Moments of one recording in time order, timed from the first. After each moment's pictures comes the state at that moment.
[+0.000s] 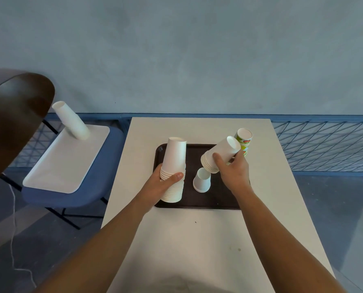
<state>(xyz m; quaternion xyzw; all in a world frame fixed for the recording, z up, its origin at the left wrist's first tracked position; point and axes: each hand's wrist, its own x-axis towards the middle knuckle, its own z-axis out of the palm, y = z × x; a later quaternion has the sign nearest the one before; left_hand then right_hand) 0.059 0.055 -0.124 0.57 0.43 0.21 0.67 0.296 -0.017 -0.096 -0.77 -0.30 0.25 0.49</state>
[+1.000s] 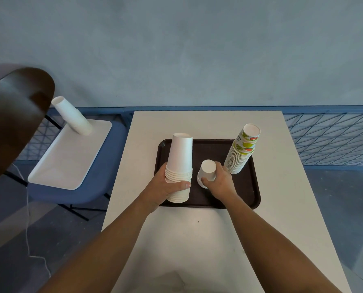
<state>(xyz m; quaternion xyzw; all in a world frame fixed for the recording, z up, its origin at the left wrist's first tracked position) 0.076 0.058 -0.132 0.57 0.43 0.20 0.67 0.291 0.003 -0.198 -0.80 -0.42 0.32 0.30</state>
